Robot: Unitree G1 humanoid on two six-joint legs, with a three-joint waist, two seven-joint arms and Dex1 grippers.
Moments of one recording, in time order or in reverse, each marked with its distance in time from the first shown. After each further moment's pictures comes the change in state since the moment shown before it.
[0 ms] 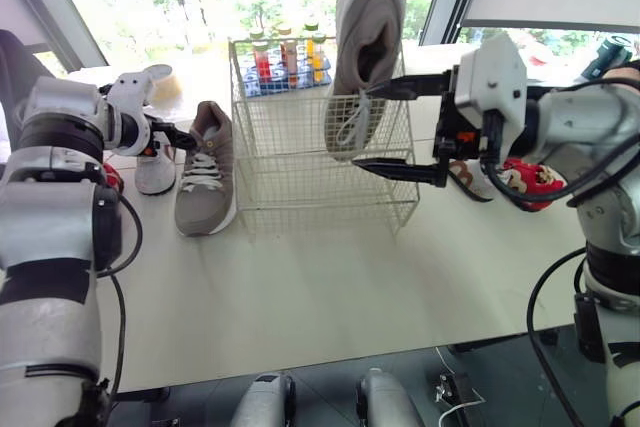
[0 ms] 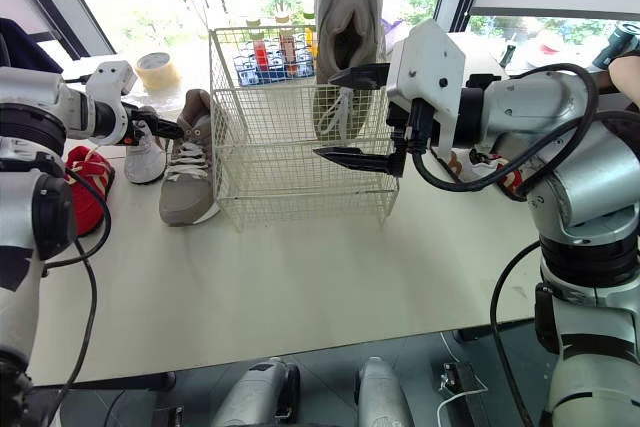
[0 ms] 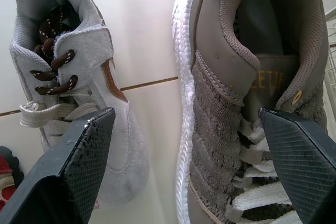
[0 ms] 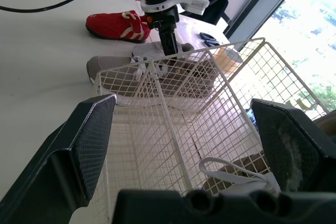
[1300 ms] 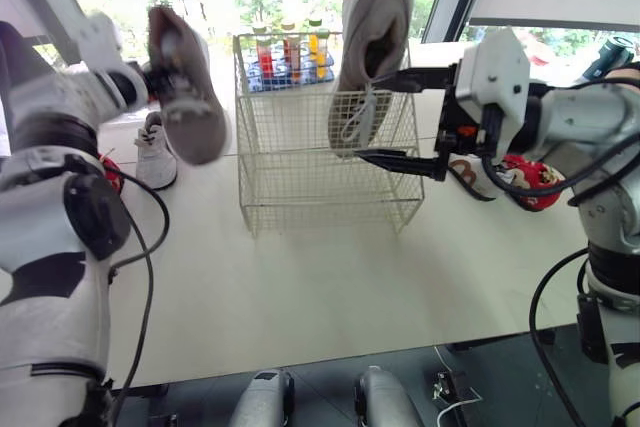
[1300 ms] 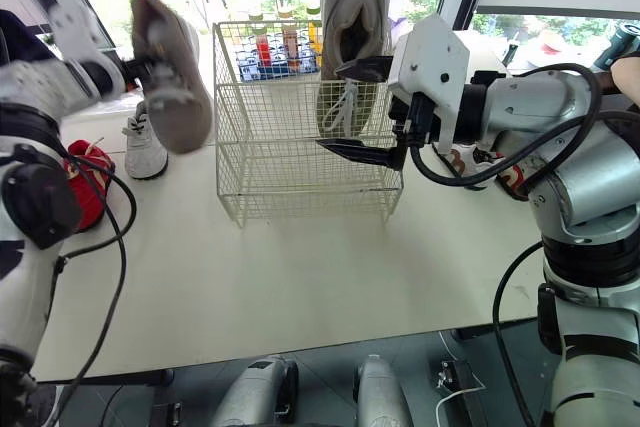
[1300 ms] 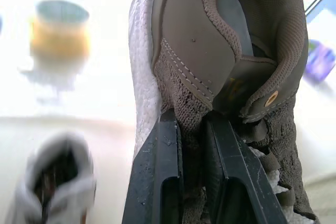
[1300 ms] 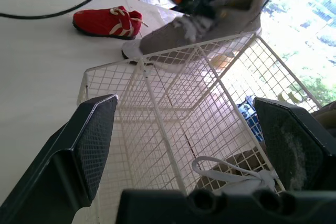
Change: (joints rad) left arm -0.079 -0.001 0.431 -0.077 -0.224 -0.317 0.301; right arm 0.002 -0.012 0.004 0.028 -0.003 -0.024 -0.050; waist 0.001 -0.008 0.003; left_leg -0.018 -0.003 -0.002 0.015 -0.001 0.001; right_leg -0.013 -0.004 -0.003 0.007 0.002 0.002
